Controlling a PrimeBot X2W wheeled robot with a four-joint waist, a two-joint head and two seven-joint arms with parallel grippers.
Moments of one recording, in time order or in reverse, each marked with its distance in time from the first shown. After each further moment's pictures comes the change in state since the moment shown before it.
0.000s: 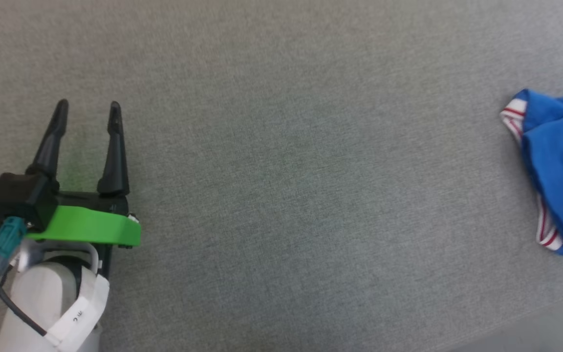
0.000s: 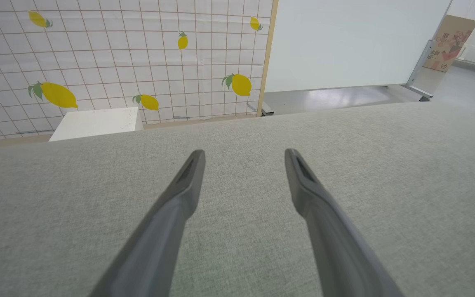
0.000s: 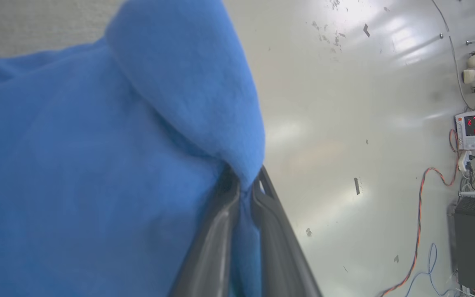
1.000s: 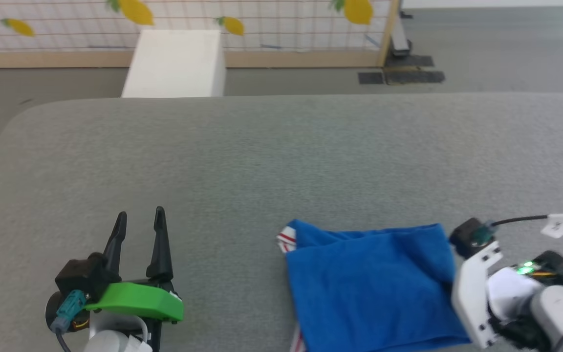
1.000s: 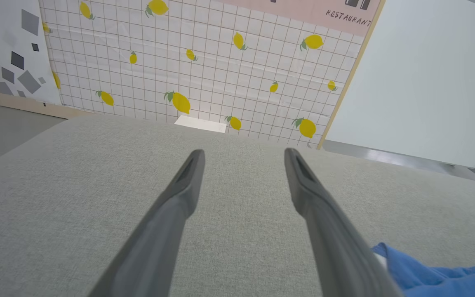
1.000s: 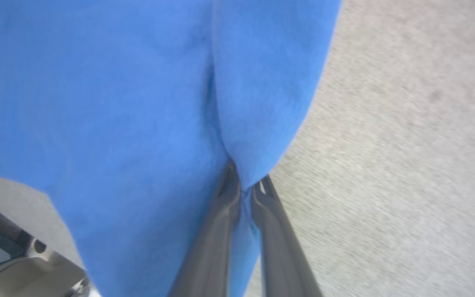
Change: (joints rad) left arm 0.176 -0.148 -0.013 0.321 -0.117 -0.031 -0.196; right arm 0.347 0.282 0.474 -0.408 0.107 0.000 0.209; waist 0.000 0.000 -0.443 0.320
